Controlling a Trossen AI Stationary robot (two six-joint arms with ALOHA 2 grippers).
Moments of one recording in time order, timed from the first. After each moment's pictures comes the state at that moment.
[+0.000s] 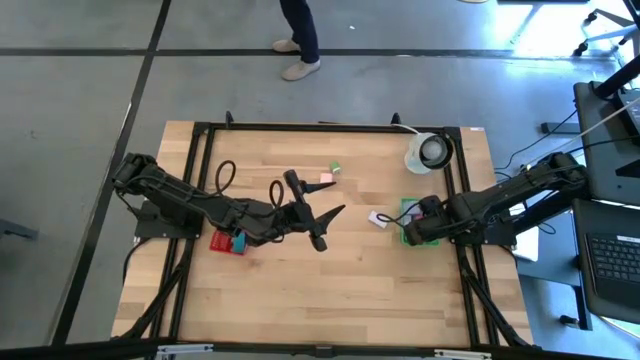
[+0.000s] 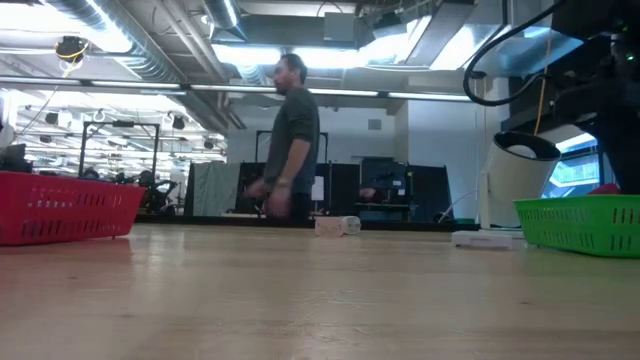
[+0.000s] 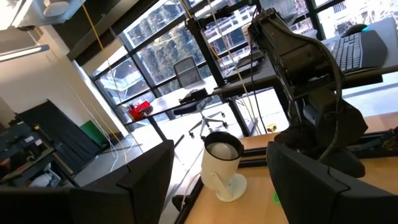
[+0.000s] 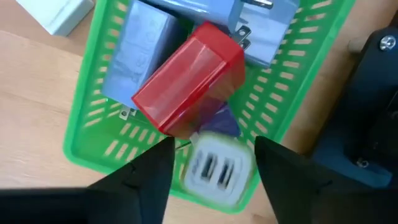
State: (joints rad) left arm -0.35 1.54 1.30 0.28 -0.87 0.47; right arm 0.38 1.11 0.67 -1.13 0.08 1.61
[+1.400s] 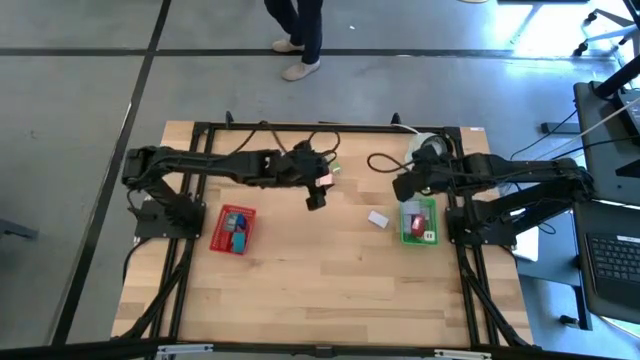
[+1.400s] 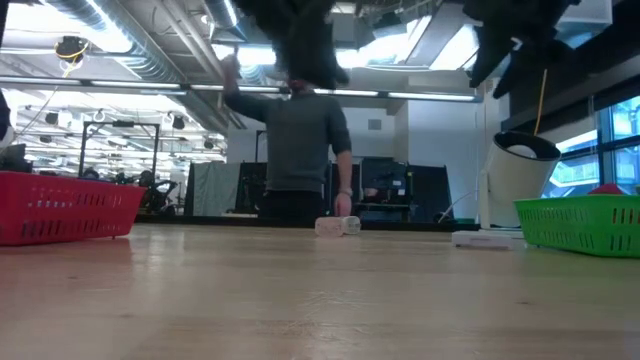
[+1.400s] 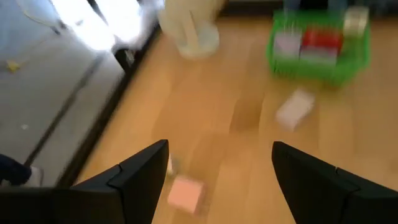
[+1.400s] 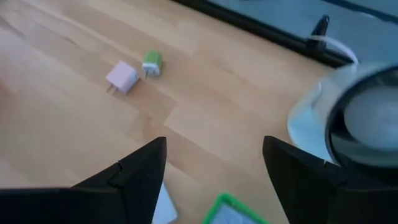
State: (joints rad) left arm 0.10 1.59 1.30 -0.36 -0.29 0.00; right arm 0.05 1.07 1.07 -1.11 0.56 0.94
